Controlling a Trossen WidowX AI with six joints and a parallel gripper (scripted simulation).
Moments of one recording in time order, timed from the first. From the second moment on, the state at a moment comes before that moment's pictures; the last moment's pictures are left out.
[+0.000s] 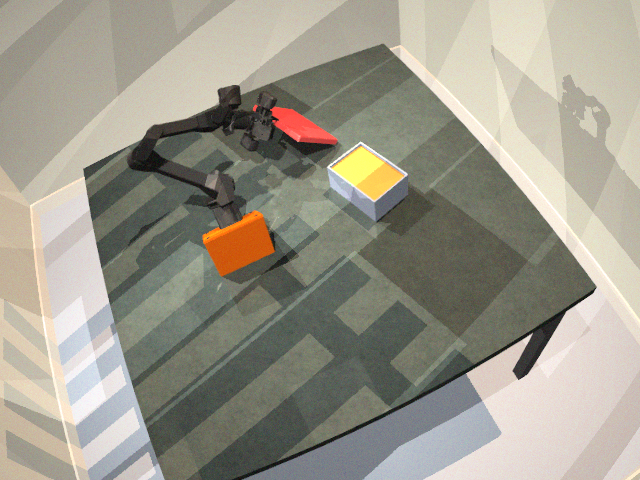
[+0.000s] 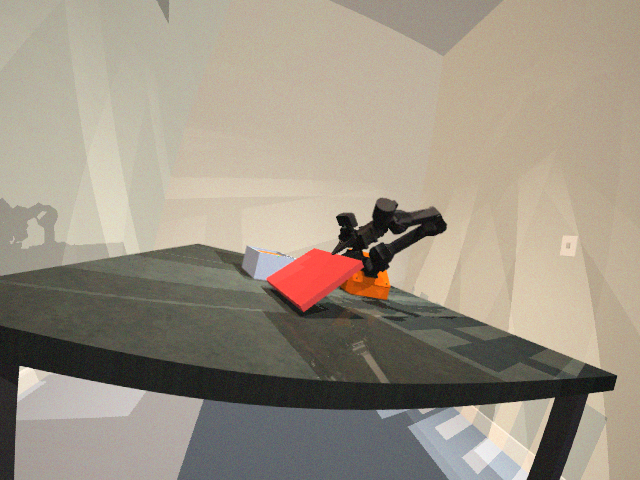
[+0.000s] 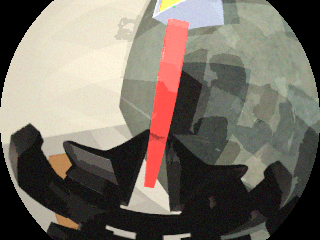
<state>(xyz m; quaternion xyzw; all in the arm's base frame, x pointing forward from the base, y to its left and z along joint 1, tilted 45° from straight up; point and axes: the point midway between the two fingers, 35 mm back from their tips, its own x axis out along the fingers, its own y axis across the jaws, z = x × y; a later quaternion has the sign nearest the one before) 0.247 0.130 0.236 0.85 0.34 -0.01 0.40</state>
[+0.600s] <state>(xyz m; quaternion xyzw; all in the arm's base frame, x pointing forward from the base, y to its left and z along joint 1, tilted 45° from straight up) 0.248 0.140 0.227 0.85 0.34 0.00 0.40</state>
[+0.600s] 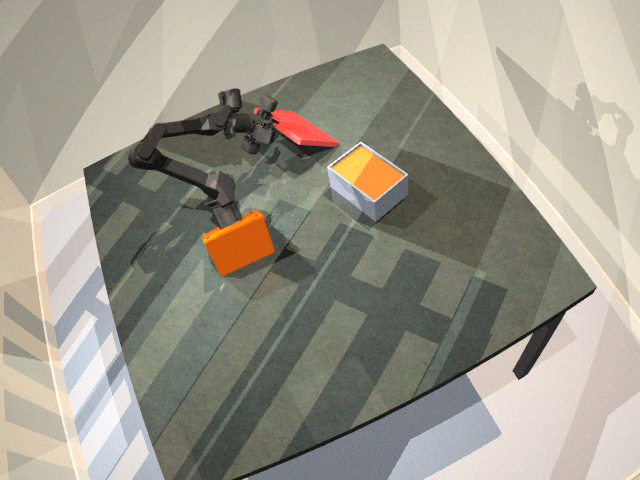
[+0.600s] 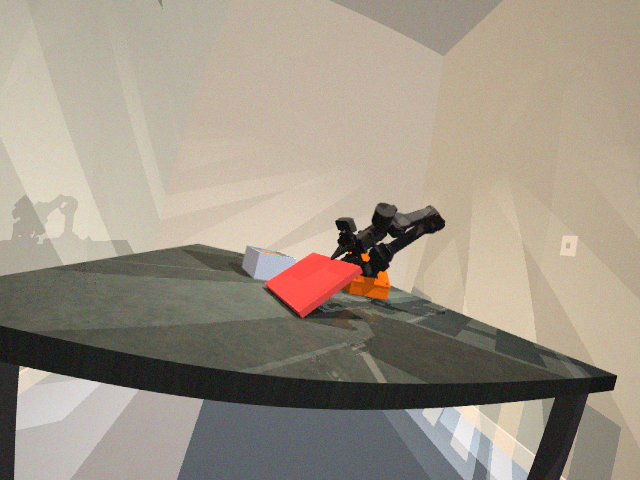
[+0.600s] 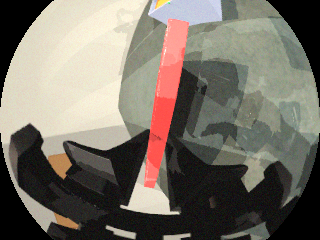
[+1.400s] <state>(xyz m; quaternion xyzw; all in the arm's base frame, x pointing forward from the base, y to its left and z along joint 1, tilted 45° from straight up) 0.251 0.150 0.223 0.86 0.32 0.00 0.40</state>
